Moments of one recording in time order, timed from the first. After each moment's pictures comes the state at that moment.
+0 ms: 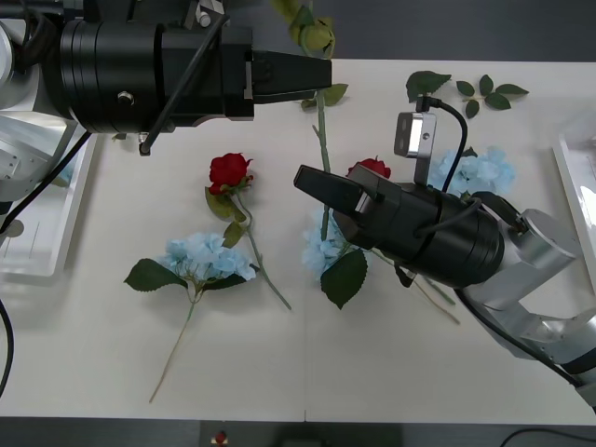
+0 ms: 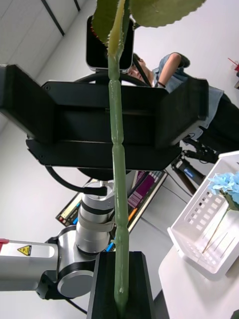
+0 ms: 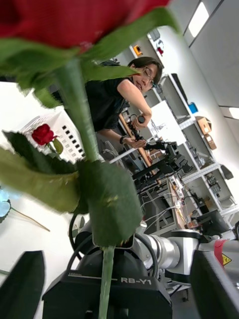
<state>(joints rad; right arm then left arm) -0.24 -0.58 0.46 -1.80 -2.61 0.77 2.70 -0.64 0.59 -0.17 -1.81 1.90 1.08 -1.70</state>
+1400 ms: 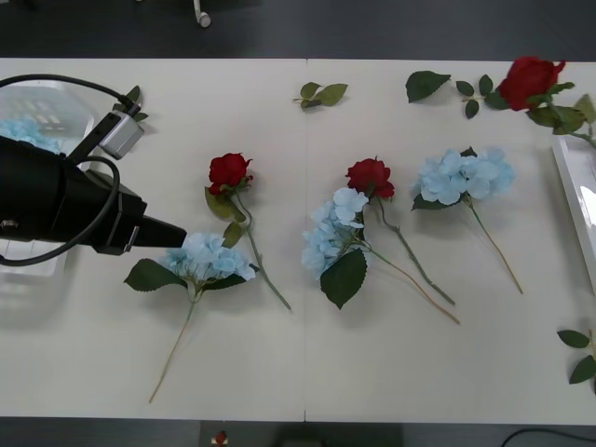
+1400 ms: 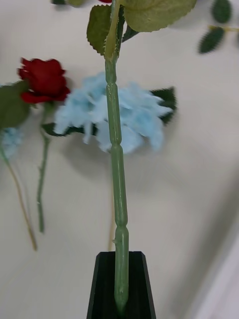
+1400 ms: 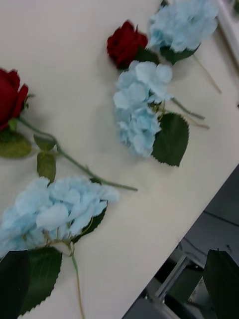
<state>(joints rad) -0.19 -1.54 0.42 -1.35 -2.45 0.83 2.70 -0.28 1.11 -0.14 -2.15 1.50 1.20 -1.52</state>
